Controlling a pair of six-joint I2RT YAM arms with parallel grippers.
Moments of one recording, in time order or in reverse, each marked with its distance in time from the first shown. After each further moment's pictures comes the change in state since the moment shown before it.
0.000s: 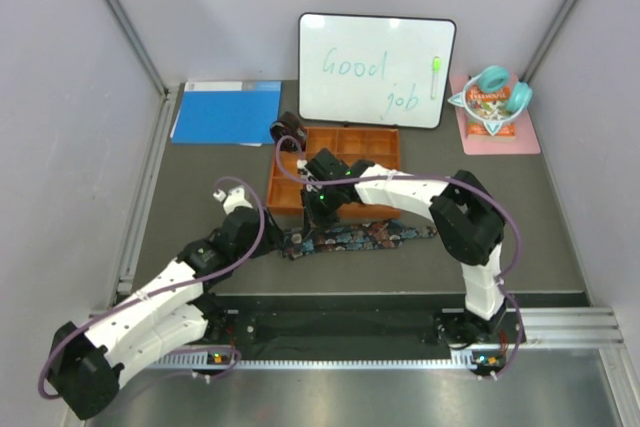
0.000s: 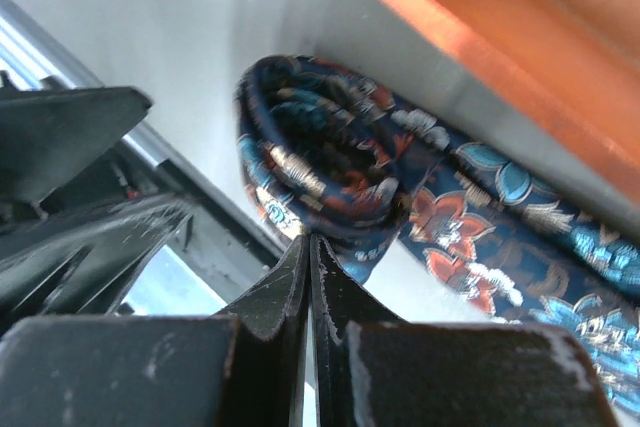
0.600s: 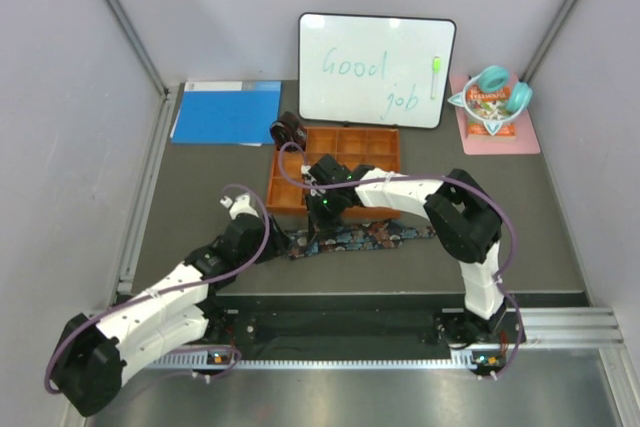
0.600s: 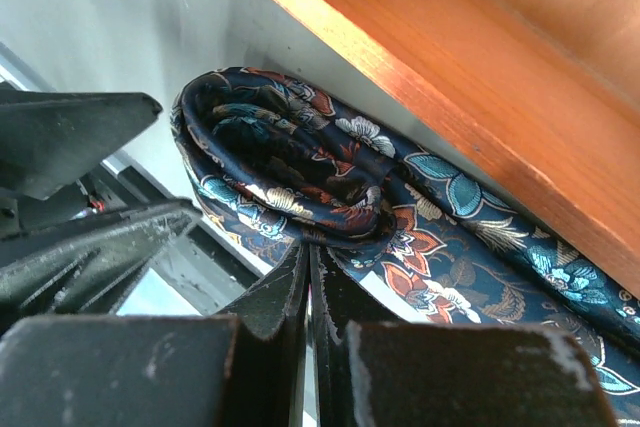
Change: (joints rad) left arm 0.013 0.034 -0.127 0.192 0.085 0.002; right arm -0.017 0.029 -0.056 0.042 0.011 -0.020
